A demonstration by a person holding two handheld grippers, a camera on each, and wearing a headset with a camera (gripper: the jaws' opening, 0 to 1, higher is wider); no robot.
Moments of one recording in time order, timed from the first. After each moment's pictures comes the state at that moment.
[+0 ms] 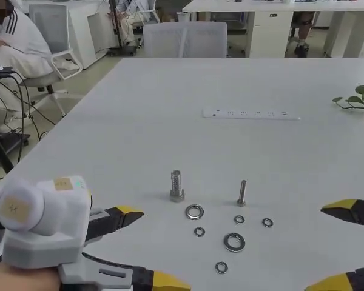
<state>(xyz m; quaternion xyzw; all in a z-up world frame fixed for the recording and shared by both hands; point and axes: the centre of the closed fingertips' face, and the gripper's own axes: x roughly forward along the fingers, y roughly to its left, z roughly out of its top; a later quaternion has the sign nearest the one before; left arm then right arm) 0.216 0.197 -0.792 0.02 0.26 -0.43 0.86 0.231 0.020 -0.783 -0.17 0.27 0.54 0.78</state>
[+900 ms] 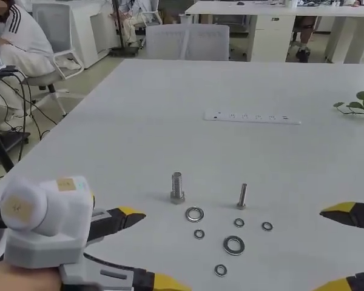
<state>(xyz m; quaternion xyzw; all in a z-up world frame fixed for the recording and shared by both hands) 0.216 0.195 -0.791 0.01 0.26 -0.44 0.86 0.228 0.023 -0.780 -0.18 0.27 0.54 0.77</state>
